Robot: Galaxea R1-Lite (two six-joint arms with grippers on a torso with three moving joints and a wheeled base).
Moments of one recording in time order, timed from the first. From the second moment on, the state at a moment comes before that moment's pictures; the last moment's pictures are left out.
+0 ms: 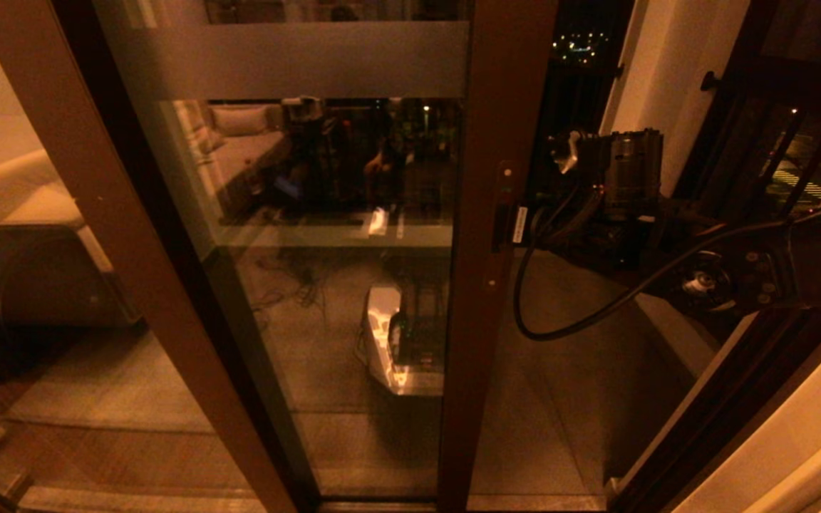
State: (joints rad) left arm 0.00 0.00 0.00 0.00 0.00 -0.01; right arm 0.53 1.92 -1.35 -0.39 -0.26 0.22
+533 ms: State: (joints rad) left arm 0.00 0.00 0.00 0.00 0.00 -0.01; right arm 0.55 1.95 -1.36 -0.40 -0.25 0.22
